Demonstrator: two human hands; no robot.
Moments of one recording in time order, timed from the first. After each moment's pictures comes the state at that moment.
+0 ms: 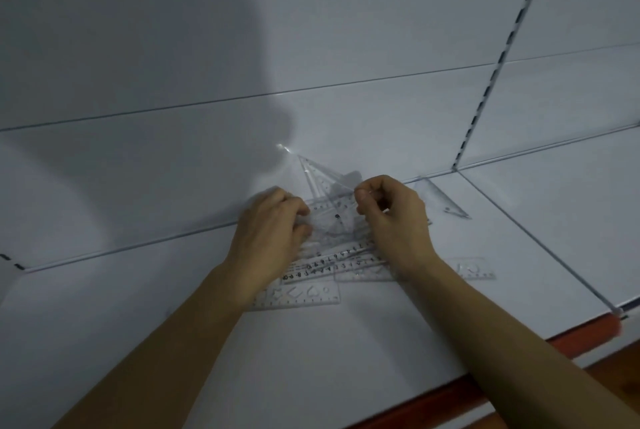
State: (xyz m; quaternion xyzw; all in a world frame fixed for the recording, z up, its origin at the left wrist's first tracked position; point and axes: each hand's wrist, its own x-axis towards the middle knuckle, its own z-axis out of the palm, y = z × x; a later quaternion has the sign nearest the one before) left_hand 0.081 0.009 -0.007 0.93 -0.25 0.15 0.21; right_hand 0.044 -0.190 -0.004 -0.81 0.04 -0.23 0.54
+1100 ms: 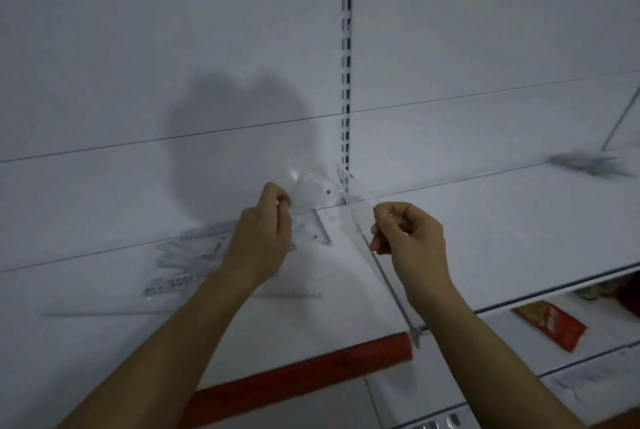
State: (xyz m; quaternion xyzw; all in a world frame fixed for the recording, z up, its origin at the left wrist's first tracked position) left_hand 0.016 -0.204 0.039 0.89 -0.18 0.22 0.37; right_hand -0.045 -0.415 0.035 -0.67 0.07 -0.19 0.71
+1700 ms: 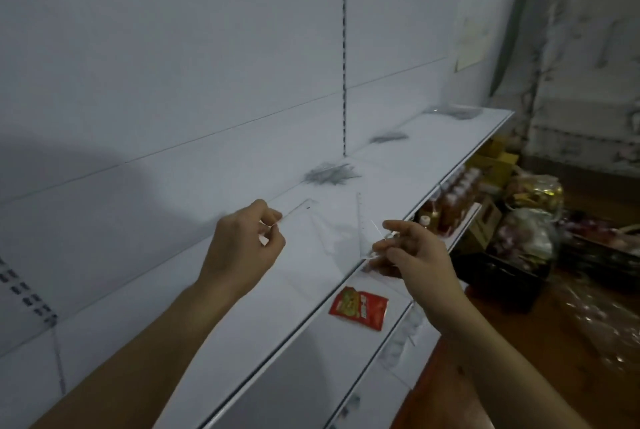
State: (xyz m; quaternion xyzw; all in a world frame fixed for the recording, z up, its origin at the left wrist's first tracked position) left_hand 0.032 -0.577 0.051 0.82 -0.43 0.15 0.36; right_hand -0.153 -0.761 0.023 -0.66 0.26 -0.29 0.64
